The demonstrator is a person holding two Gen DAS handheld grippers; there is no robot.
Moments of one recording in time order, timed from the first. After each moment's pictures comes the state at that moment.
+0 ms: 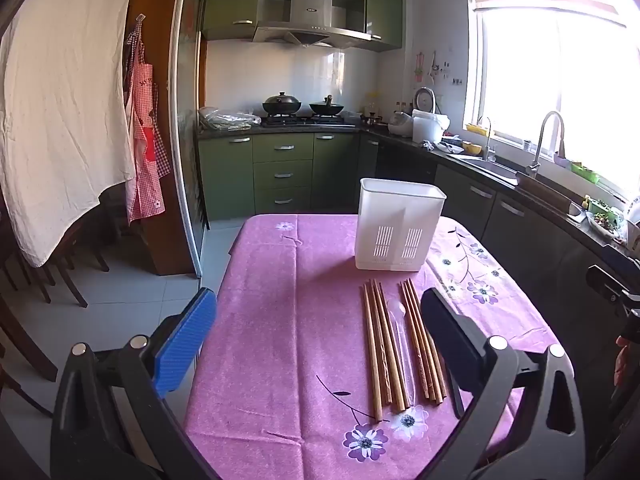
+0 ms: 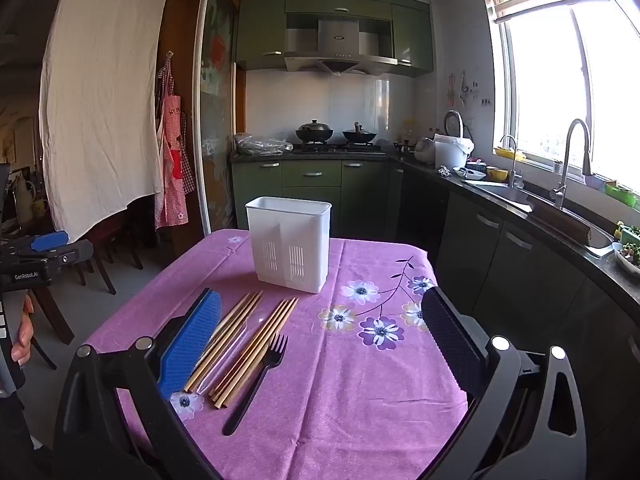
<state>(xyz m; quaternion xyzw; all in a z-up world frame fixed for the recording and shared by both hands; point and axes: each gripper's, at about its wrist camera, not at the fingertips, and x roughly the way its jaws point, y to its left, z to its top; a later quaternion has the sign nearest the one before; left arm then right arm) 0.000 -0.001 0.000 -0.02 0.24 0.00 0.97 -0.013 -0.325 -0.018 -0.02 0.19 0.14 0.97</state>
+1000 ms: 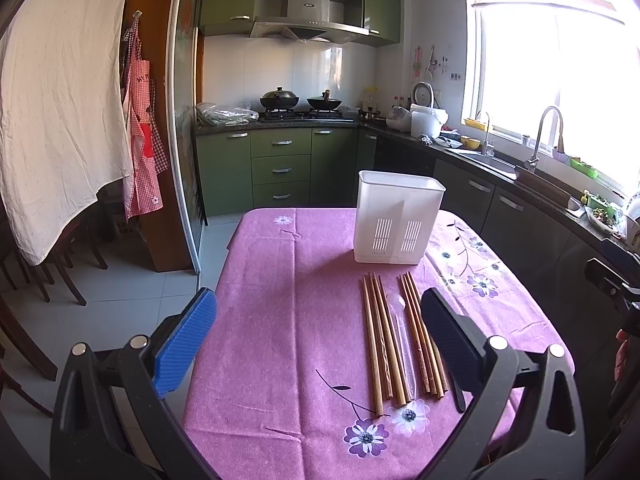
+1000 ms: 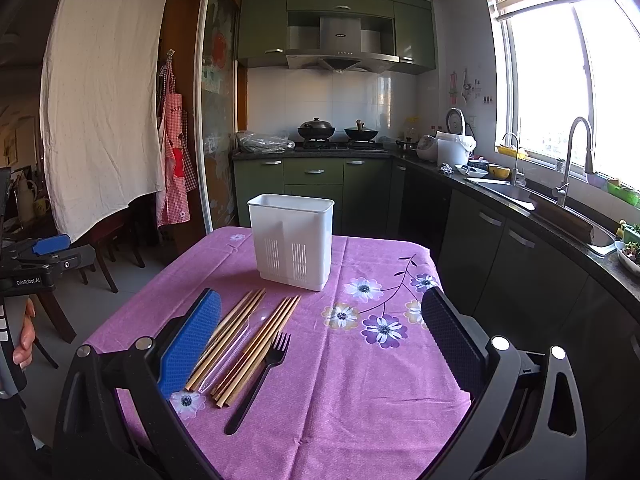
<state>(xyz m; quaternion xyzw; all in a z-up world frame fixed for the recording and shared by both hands) 0.000 -0.005 -0.016 -0.02 0.25 0.00 0.97 -0.011 -0.323 -0.024 -0.02 0.19 0.14 0.97</state>
